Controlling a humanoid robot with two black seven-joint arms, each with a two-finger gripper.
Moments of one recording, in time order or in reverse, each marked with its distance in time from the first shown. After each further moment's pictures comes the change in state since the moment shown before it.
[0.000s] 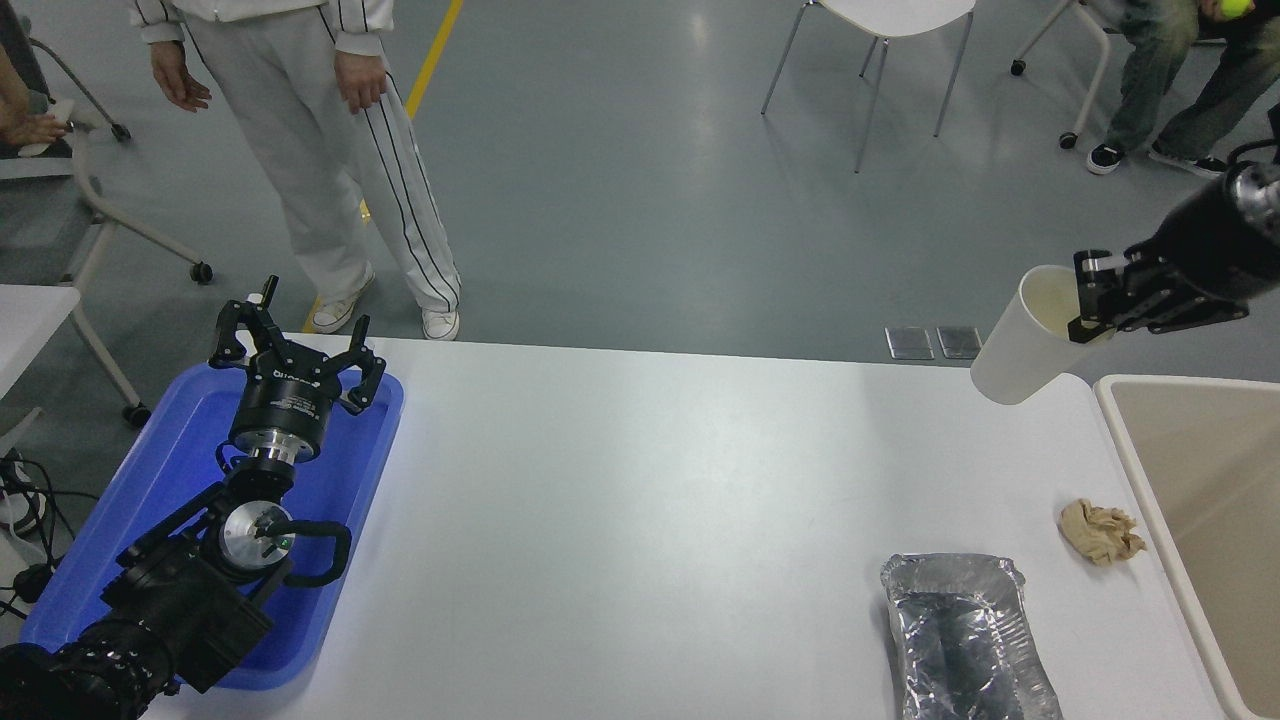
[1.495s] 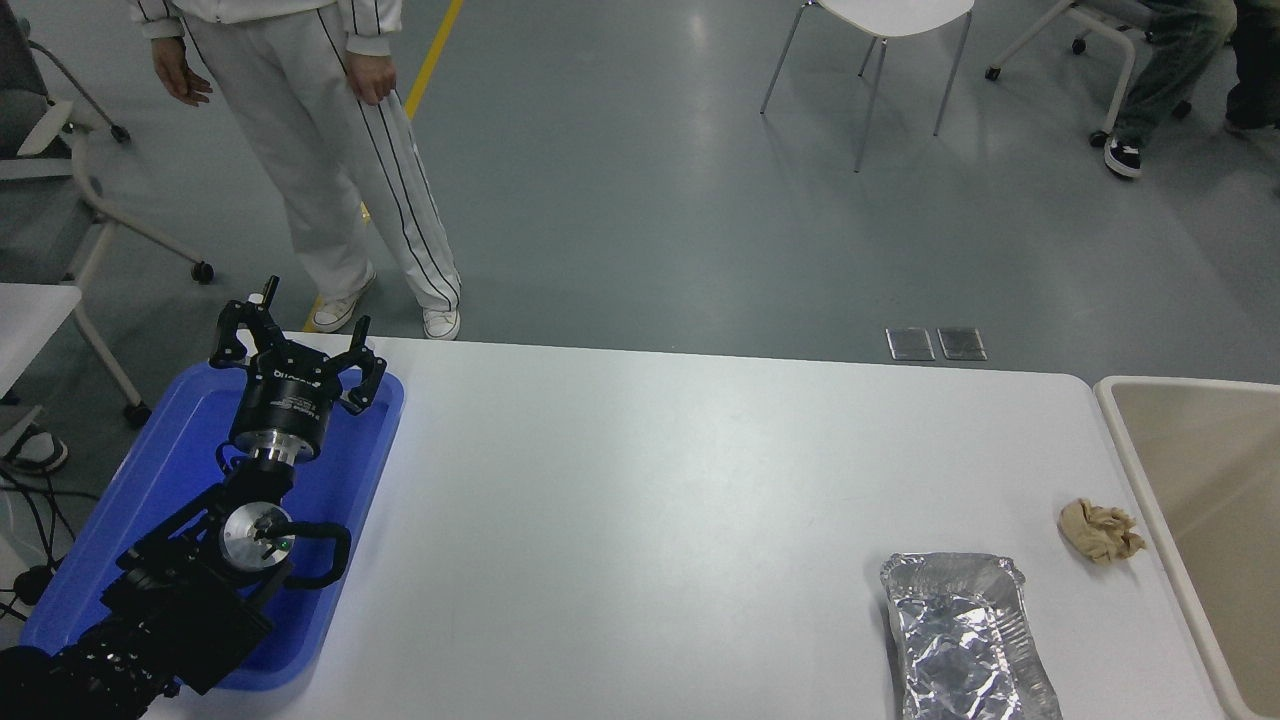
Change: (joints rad) left arm 0.002 0.000 0.000 0.000 0.000 0.000 0.000; right arm -0.191 -0.503 -0.073 -0.242 -0.239 0.004 -0.001
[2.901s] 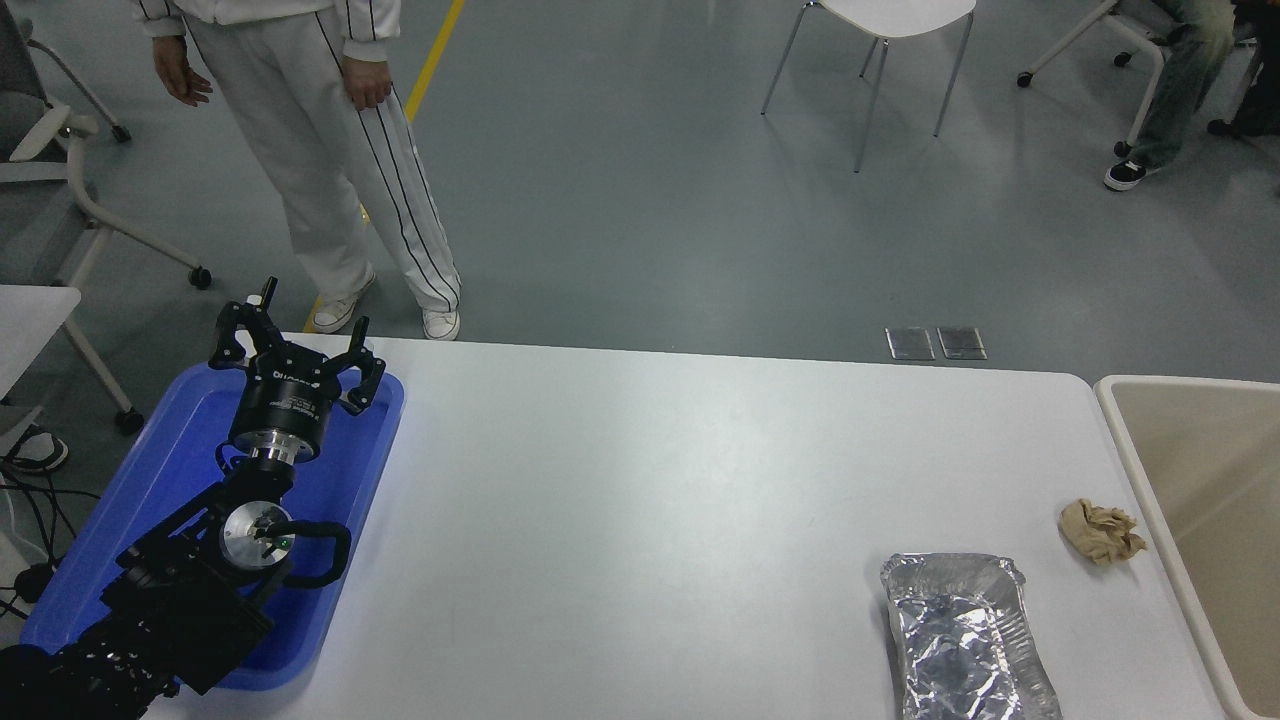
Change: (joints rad) left arm 0.000 0.000 0.000 0.001 0.000 0.000 -0.002; right arm -1.166 0.242 0.734 -0.573 0.431 -0.458 -0.192
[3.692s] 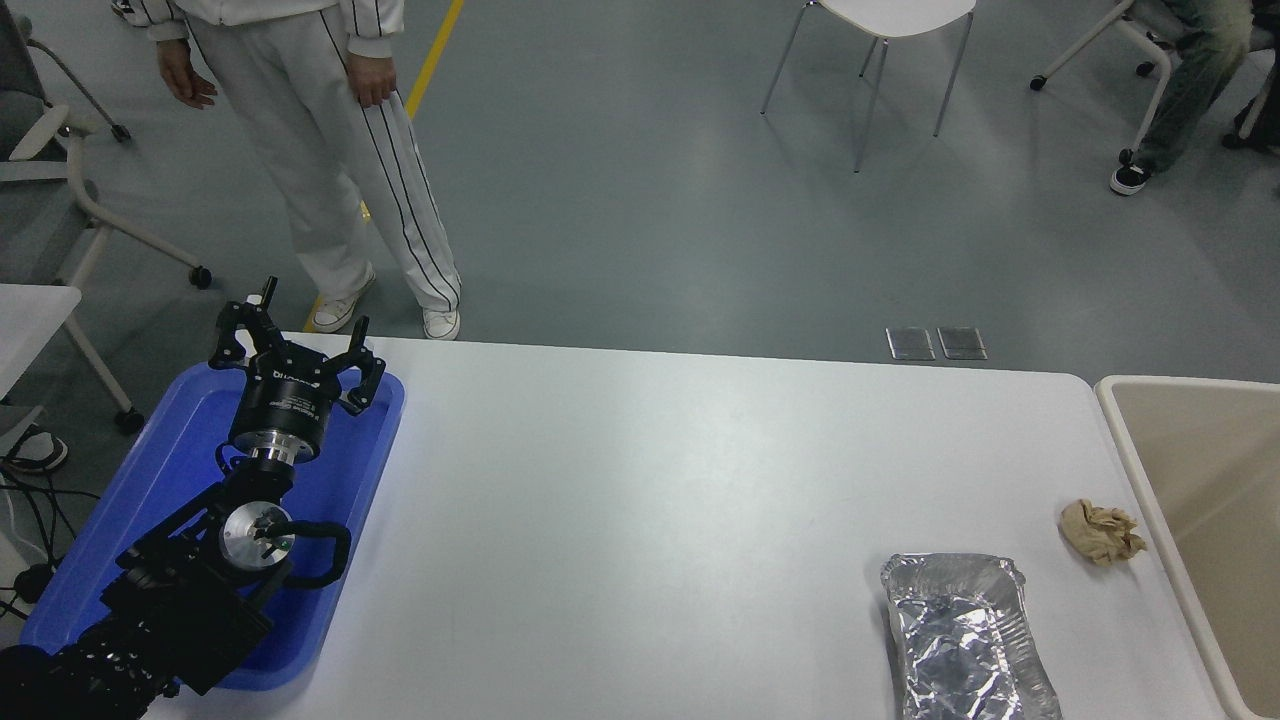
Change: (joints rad) left arm 0.000 0.000 0.000 0.000 0.000 0.000 0.000; right arm -0.113 0.165 0.193 -0.120 0.039 -0.344 -0.075
